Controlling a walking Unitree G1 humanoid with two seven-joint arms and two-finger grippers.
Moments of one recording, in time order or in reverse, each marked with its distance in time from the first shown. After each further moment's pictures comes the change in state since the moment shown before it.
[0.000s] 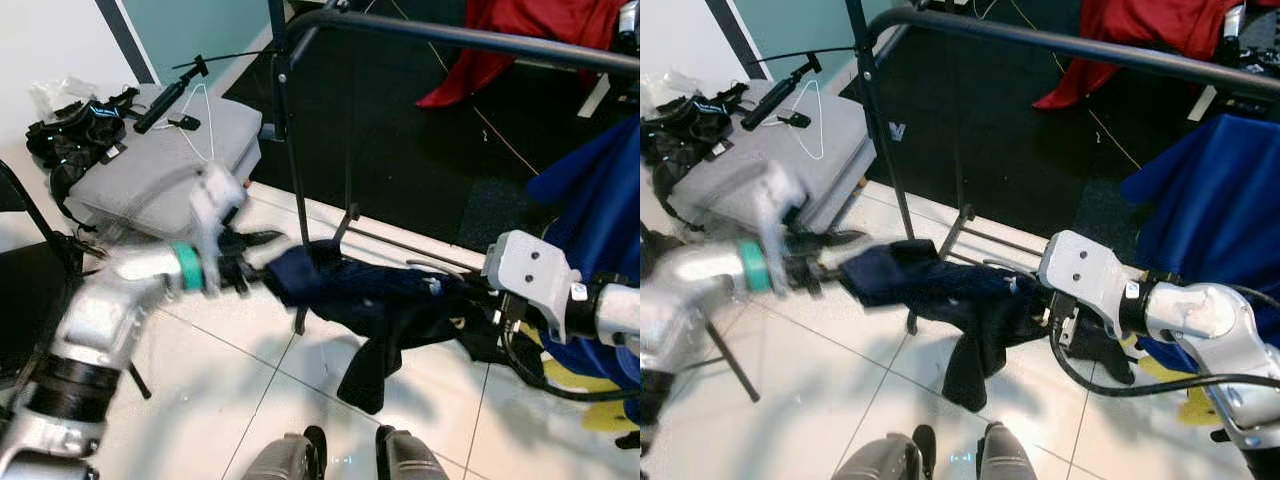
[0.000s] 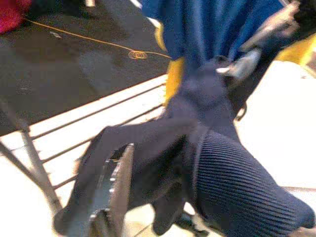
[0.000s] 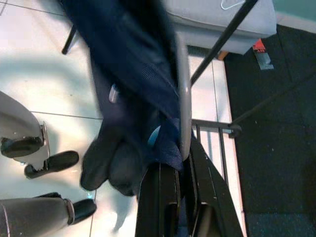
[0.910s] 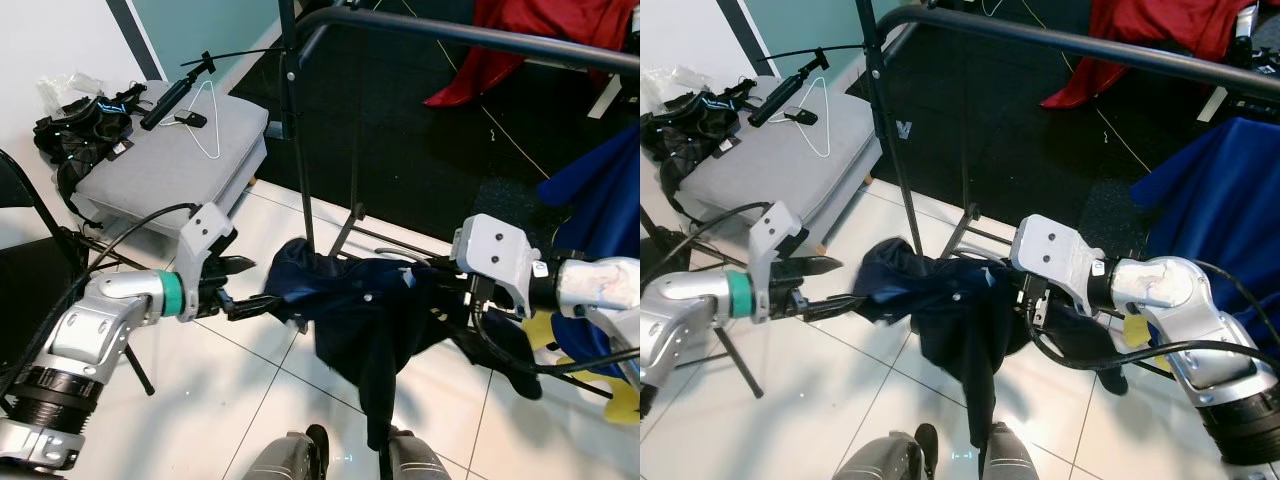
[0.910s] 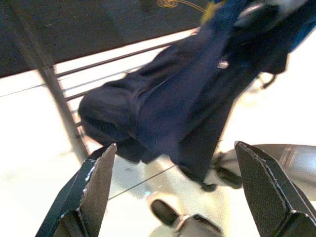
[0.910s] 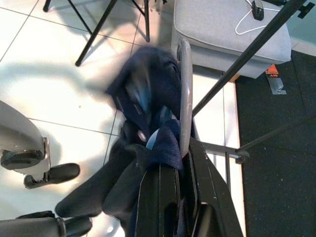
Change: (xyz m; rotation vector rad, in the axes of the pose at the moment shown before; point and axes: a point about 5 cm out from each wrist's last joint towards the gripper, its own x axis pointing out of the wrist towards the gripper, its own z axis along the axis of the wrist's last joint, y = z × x) left arm -0.035 0.021 -0.033 -0.066 0.184 0.112; right arm 0.028 -0.011 0.008 -0.035 -0.058 0.074
